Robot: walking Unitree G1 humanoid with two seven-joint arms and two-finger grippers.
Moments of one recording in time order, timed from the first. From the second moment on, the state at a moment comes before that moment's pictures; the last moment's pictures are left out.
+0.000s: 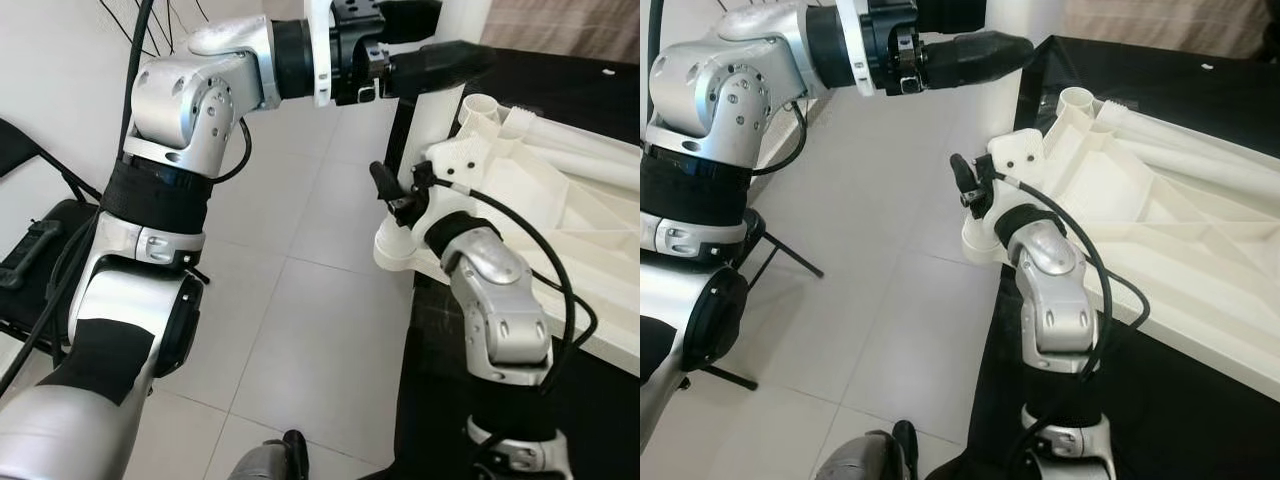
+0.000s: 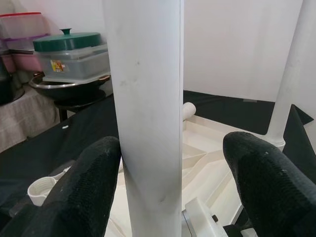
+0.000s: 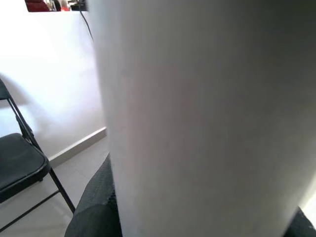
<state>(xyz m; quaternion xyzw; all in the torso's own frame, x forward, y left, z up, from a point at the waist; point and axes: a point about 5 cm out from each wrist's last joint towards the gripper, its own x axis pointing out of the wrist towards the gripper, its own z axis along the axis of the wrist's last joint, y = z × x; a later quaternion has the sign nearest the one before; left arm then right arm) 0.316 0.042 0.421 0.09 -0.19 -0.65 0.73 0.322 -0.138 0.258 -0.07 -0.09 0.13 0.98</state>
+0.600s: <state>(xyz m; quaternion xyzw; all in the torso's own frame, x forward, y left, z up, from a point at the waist) 0.288 0.103 0.405 0.12 -0.16 -0.65 0.73 0.320 -0.190 0.263 -0.07 -0.07 0.01 1.00</state>
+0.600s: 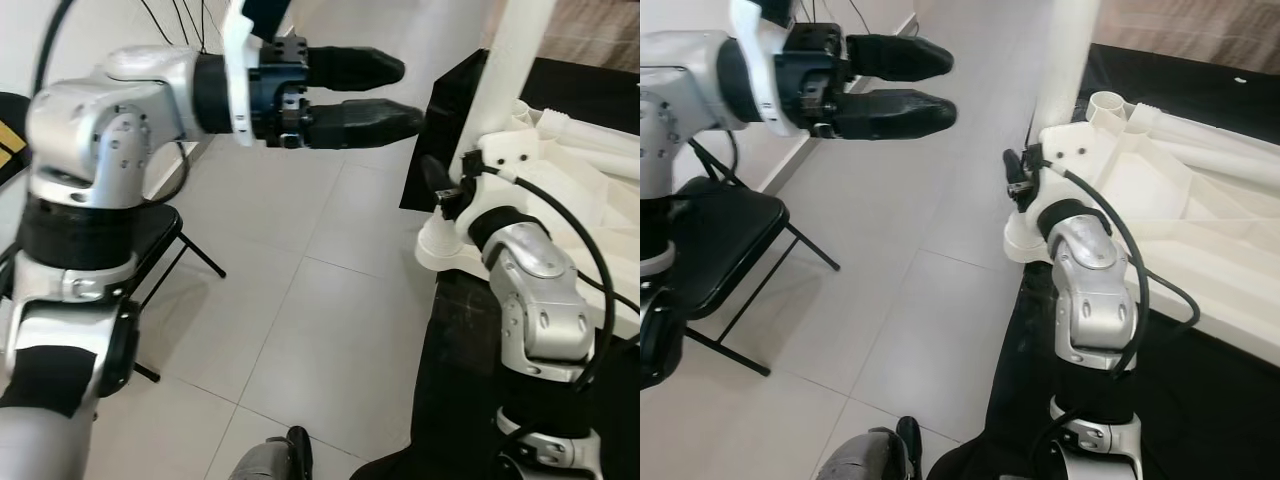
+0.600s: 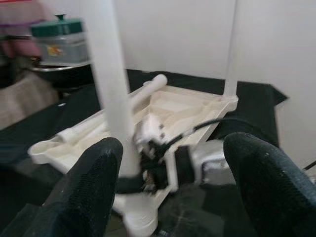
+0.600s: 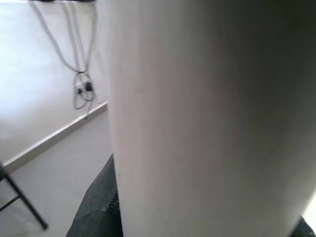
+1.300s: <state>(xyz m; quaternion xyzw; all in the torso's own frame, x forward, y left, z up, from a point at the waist) 0.293 0.177 0.345 0.08 -0.10 -0.49 0.86 0.313 -0.254 0.253 -0.02 -0.05 -0.19 0.98</state>
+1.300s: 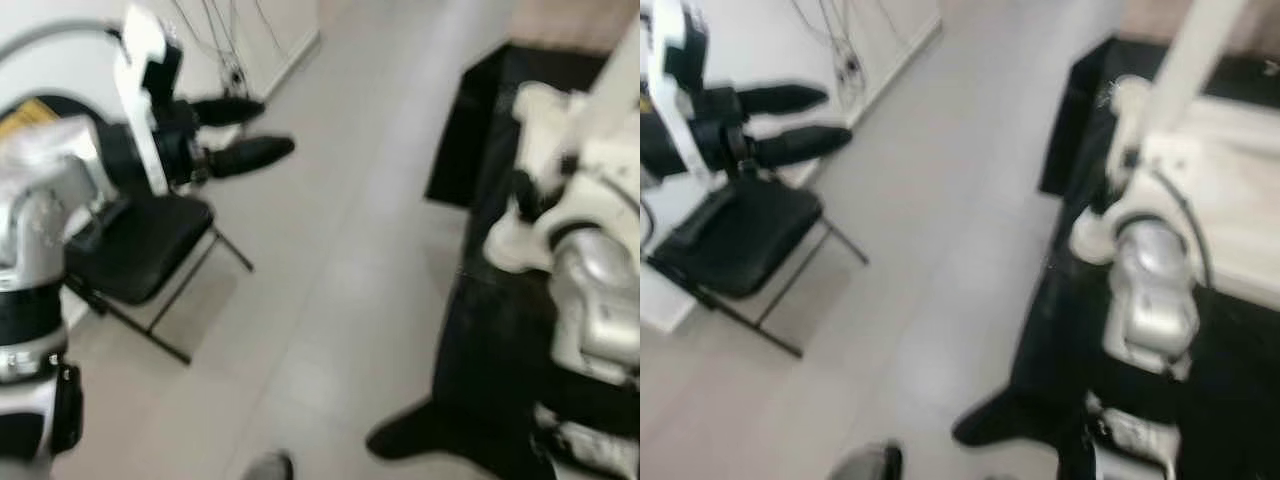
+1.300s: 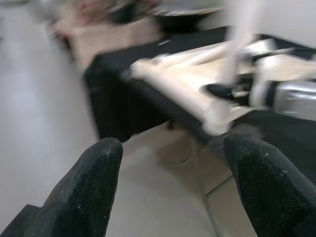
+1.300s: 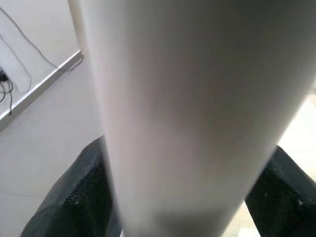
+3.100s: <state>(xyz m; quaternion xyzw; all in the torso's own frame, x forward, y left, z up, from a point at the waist) 0.233 0.166 0.128 0.06 0.04 -0.08 0.99 0.265 -0.142 0.149 0.02 0.01 0.06 1.00</state>
